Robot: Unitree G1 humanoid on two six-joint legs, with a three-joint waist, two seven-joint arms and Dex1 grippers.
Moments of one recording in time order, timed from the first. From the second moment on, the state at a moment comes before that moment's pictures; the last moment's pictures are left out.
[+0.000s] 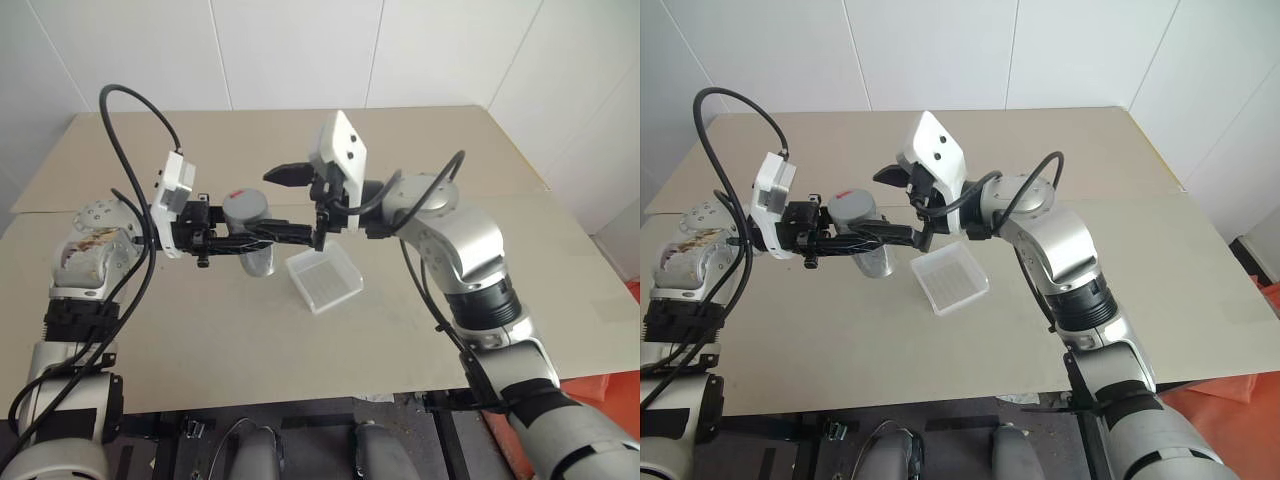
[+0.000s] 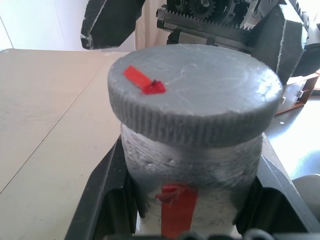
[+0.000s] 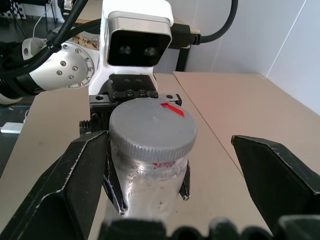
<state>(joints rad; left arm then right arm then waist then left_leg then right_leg) -0.74 0.72 0.04 0.24 -0.53 0.37 -1.47 -0.98 -0.31 0.25 -0.08 0.38 0.61 0.85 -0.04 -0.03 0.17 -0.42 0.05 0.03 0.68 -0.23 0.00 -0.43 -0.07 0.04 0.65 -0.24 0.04</state>
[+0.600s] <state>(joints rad) -0.74 0.72 0.04 0.24 -0.53 0.37 -1.48 -0.92 -0.40 0.20 -0.13 0.42 0.62 0.88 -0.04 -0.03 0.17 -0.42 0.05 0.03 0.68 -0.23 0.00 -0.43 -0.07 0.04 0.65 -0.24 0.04</state>
